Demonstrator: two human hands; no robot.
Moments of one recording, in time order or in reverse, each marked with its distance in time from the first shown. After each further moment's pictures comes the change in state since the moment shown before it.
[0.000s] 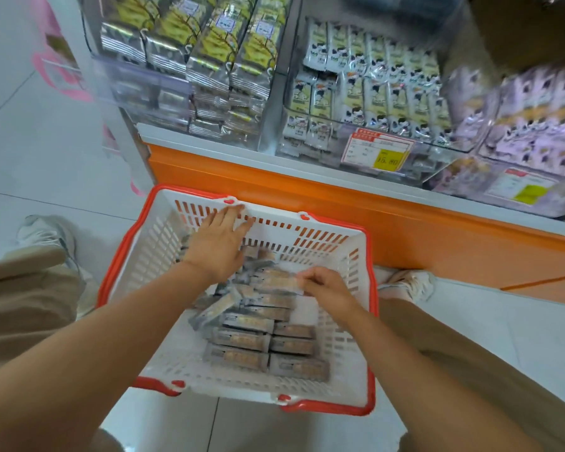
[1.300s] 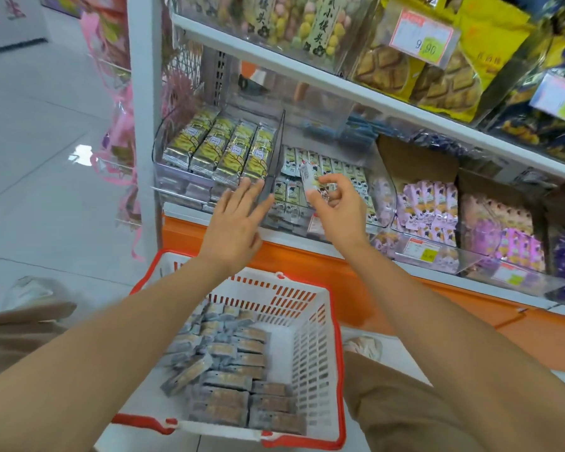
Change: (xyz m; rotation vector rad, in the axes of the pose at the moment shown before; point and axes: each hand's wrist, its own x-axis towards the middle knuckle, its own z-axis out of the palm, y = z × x) left_hand -0.017 0.024 -0.144 -0.085 0.661 0.117; right_hand -0.063 -0.240 -0.041 -0.327 0.664 -0.801
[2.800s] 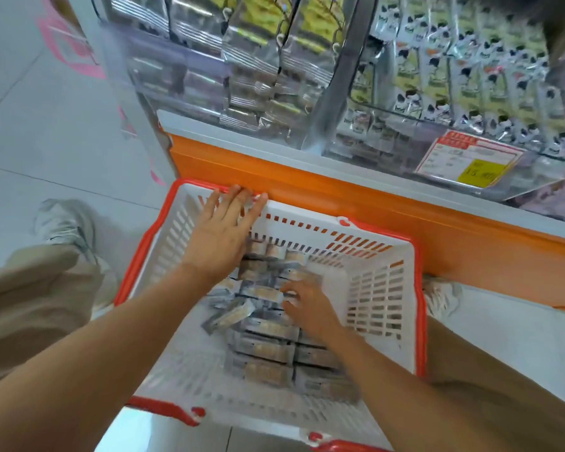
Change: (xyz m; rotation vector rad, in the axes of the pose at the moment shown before) left_hand -0.095 -0.090 0.153 0.174 -0.369 -0.047; right_hand -0.201 0.195 0.173 -0.157 -0.982 0.310
